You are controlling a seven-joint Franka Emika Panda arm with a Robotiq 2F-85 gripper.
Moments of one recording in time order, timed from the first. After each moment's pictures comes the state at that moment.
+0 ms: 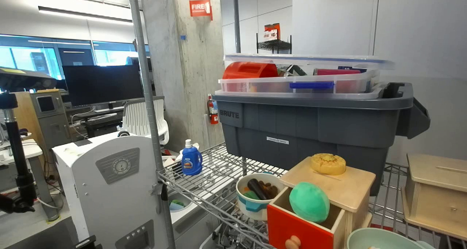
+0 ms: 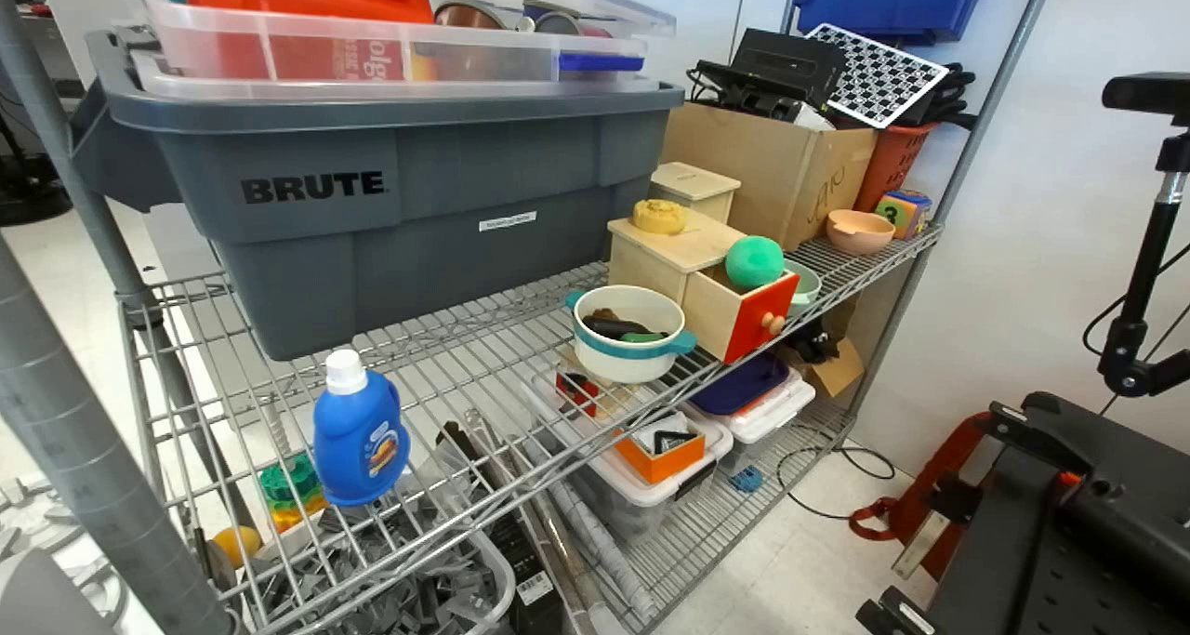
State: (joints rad) arm -0.08 -0.65 -0.16 -2.38 0.12 1.66 0.03
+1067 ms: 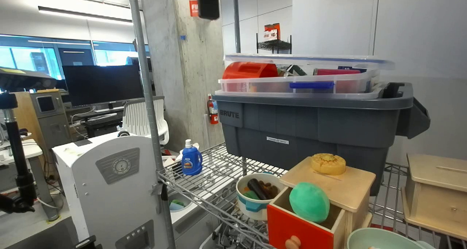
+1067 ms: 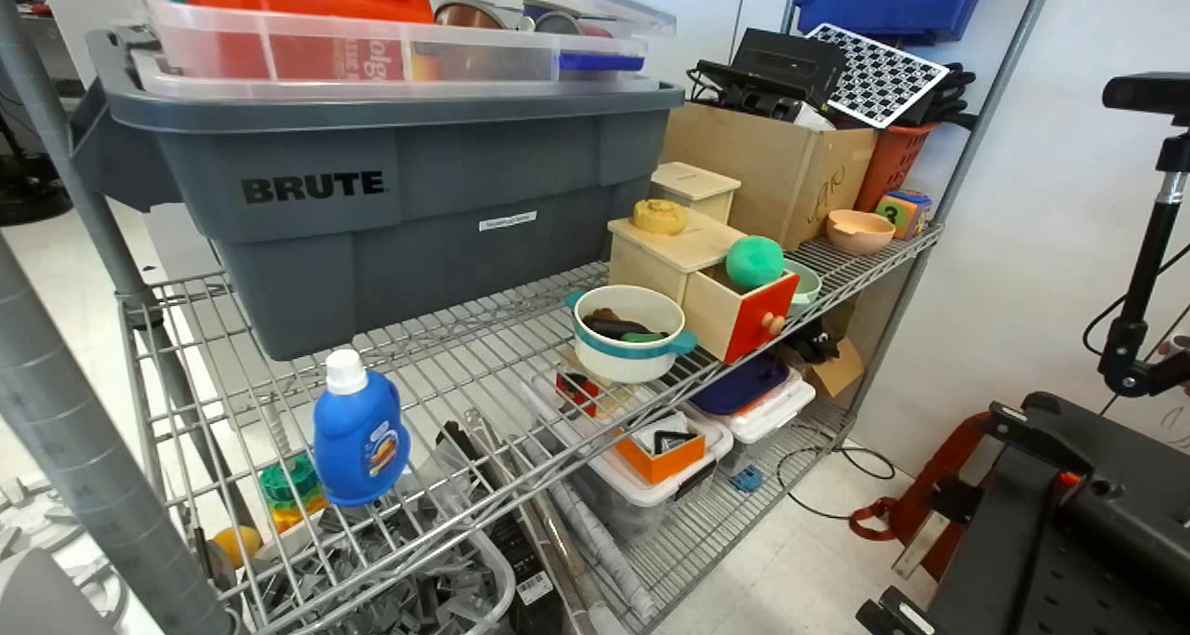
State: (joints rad) arm -0.10 -0.19 -0.10 -2.17 -0.08 1.92 0.13
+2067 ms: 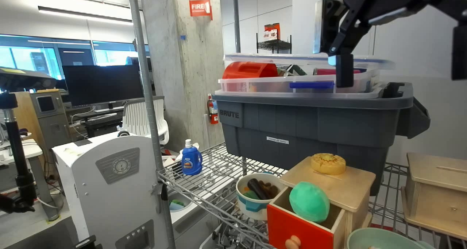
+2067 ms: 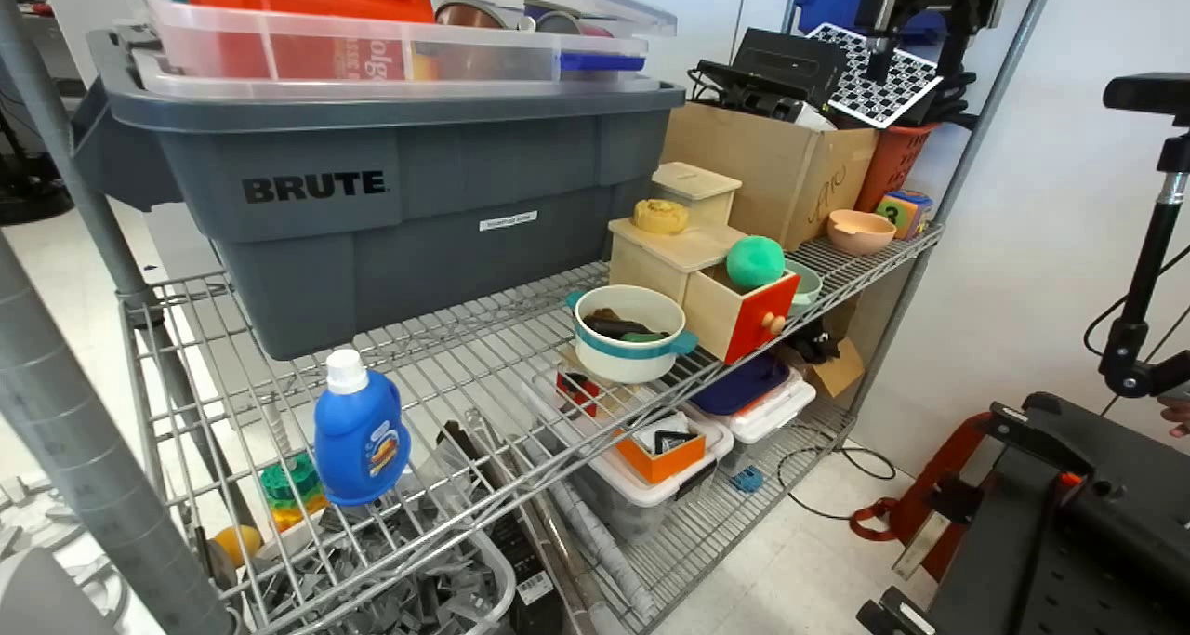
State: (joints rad) arm -0.18 0.24 -0.16 -1.85 -0.08 2.07 0.09
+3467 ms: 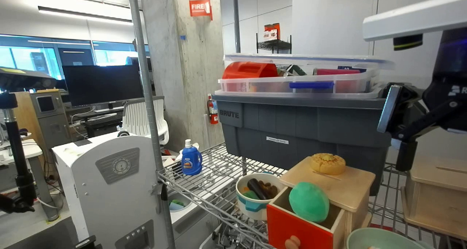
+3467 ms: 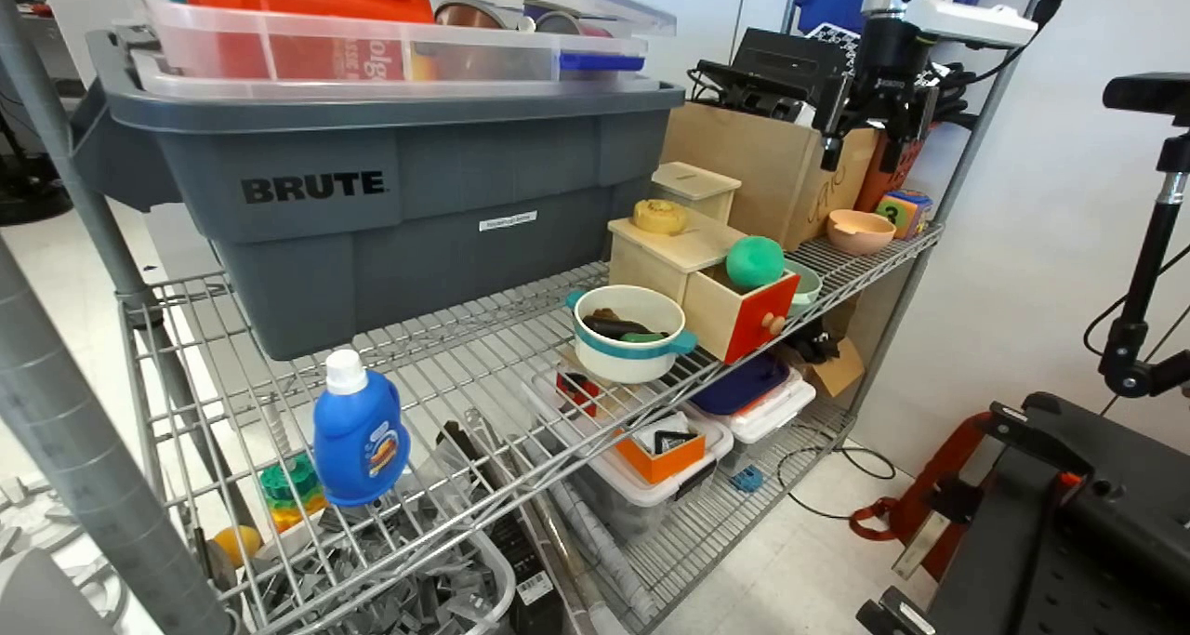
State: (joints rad) arm -0.29 0.61 -0.15 -1.57 0.10 2.07 -0.06
